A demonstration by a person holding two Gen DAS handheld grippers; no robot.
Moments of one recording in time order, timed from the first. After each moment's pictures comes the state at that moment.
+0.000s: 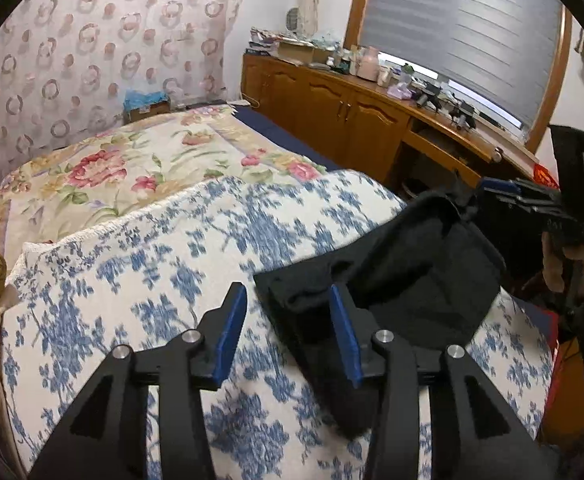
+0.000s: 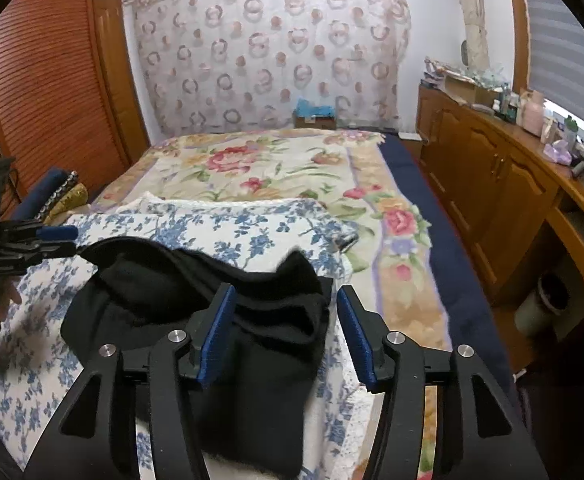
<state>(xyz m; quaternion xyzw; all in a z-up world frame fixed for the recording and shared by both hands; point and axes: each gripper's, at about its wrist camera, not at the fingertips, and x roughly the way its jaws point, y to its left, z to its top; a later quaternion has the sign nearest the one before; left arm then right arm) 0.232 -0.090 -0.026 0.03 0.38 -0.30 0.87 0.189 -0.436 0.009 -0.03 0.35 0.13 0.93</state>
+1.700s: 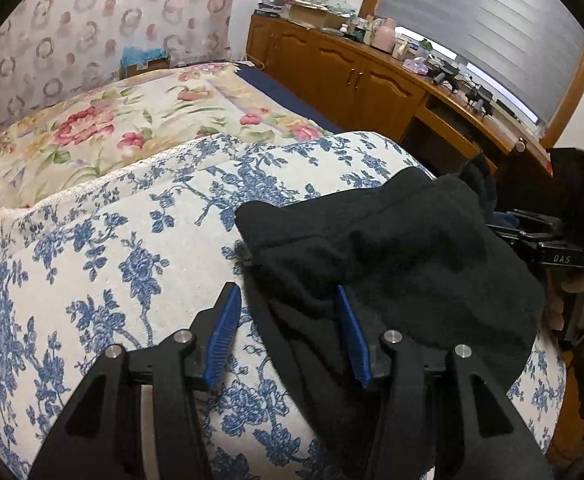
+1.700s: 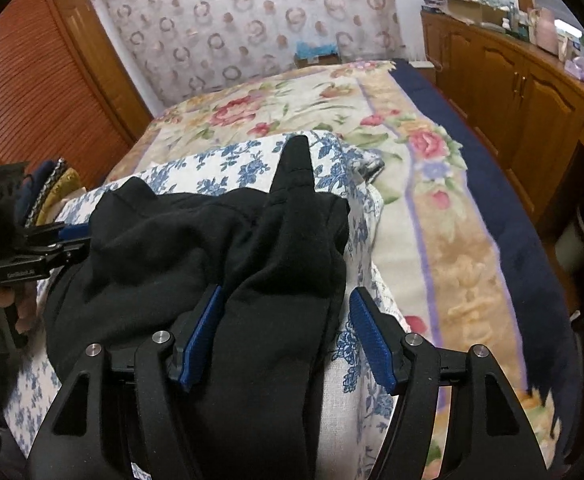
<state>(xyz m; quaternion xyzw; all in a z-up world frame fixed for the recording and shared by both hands) 0.280 -0.126 -0.078 0.02 0.44 -0.29 0.85 0.226 -0.441 -0.065 0.05 0.44 0.15 0.88</state>
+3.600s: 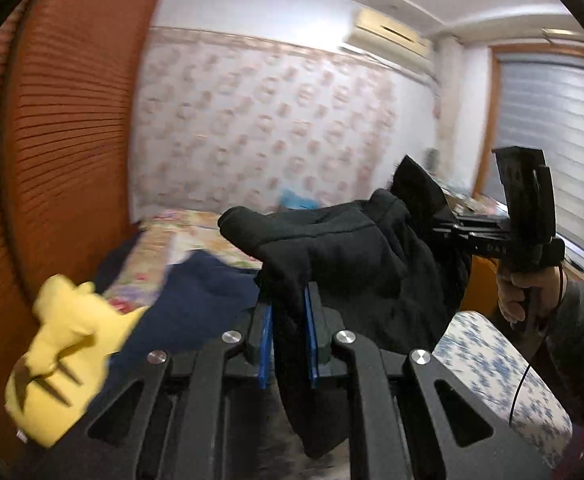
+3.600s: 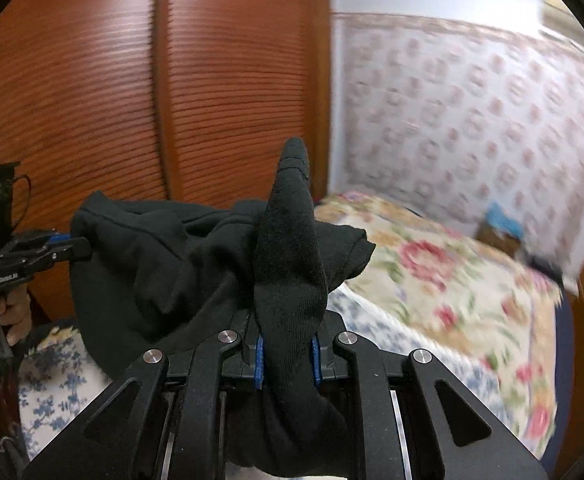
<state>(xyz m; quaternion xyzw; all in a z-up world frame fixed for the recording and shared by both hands) 0.141 0.186 0.049 -0.10 0.19 -0.04 0.98 0.291 -0.075 0.111 -0.15 0.24 0.45 0.85</state>
